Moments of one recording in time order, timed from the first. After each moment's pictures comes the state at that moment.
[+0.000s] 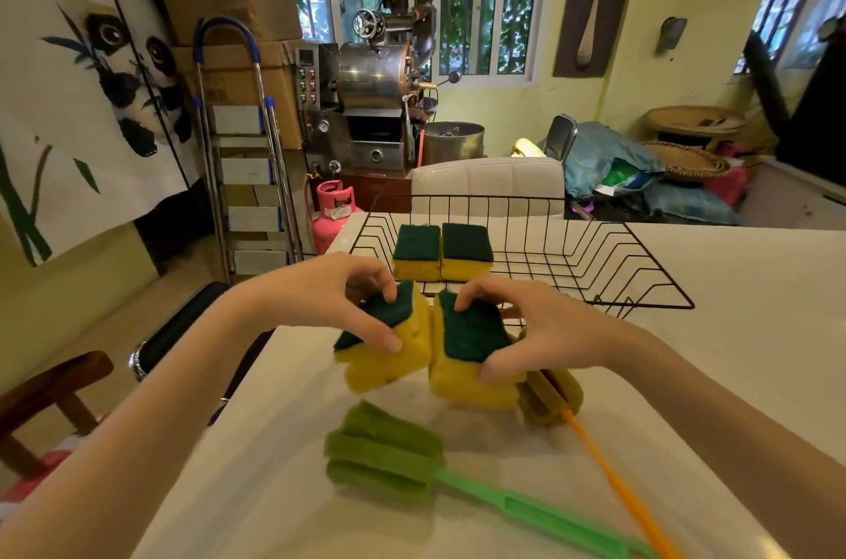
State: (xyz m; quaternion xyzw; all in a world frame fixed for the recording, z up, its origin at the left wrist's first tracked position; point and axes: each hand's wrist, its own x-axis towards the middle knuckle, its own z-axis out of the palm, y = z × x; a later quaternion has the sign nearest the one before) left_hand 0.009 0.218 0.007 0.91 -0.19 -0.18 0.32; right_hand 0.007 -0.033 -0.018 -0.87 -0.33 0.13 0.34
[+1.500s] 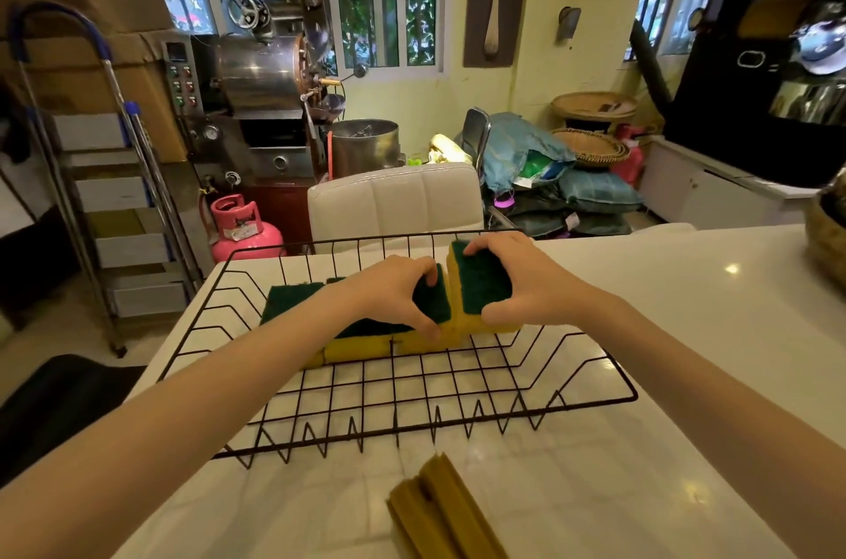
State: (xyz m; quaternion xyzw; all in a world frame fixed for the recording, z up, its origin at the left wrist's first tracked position) left_hand 0.216 0.049 -0.034 0.94 -0.31 -0.09 0.13; right_hand 0.171 -0.146 -0.030 -0.94 -0.19 -0.05 0.27
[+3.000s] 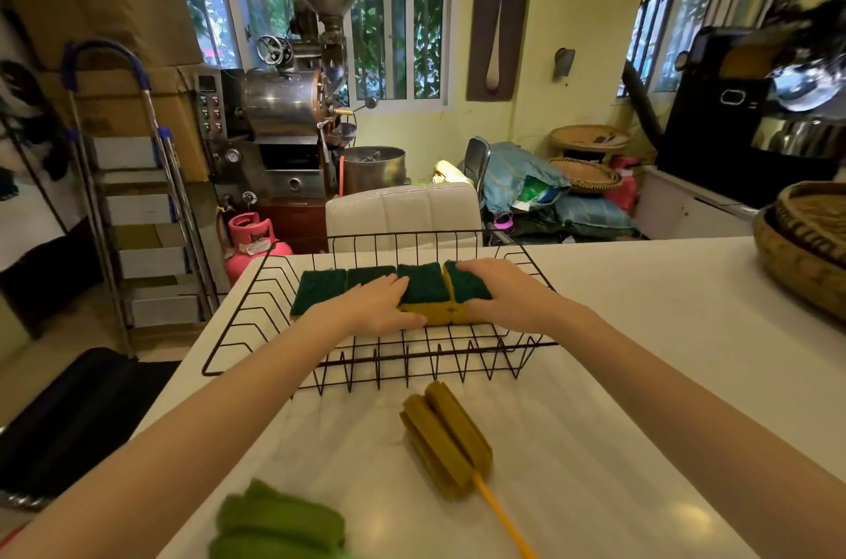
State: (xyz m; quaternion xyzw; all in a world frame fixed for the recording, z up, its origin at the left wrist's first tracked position) left_hand 0.131 0.079 -0.032 0.97 -0.21 -0.12 0.09; right_hand 0.108 -0.112 -0.029 -0.96 -0.16 -0.04 0.21
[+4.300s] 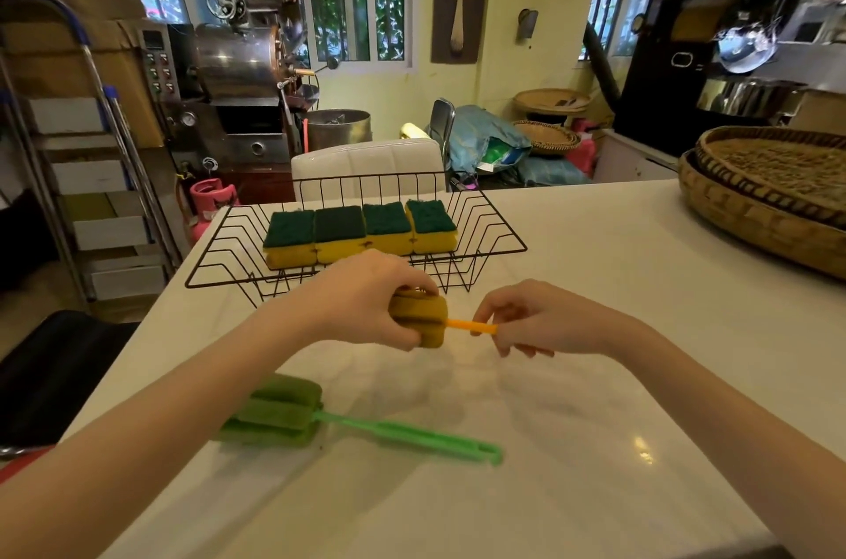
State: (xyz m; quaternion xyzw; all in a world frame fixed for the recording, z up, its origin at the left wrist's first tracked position) left_hand -0.010 0.071 -0.013 0.91 -0.40 -0.02 0.09; right_hand -0.054 -0.139 -0.034 -0.92 -0.10 0.14 0.35
